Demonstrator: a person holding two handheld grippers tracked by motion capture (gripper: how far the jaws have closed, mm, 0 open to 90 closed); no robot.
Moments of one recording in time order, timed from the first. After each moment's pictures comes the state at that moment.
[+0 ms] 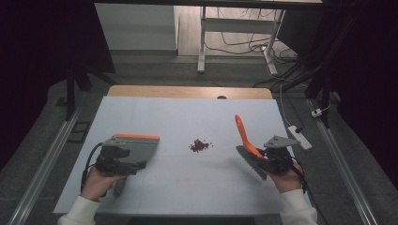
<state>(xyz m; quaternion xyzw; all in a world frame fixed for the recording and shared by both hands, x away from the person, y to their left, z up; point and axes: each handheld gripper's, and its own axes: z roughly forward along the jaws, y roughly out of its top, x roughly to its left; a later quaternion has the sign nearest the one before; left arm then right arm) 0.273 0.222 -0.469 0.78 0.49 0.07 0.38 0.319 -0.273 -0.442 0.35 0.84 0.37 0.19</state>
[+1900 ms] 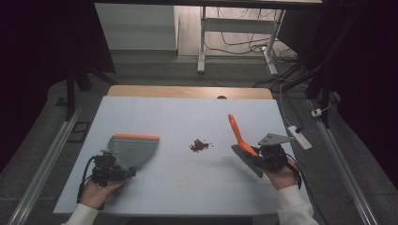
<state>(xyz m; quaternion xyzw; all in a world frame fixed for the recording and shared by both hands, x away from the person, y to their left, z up) 0.266 0.242 -0.520 0.71 0.65 0.04 0.26 0.327 -0.260 -0.443 0.33 0.85 0.37 0.19</state>
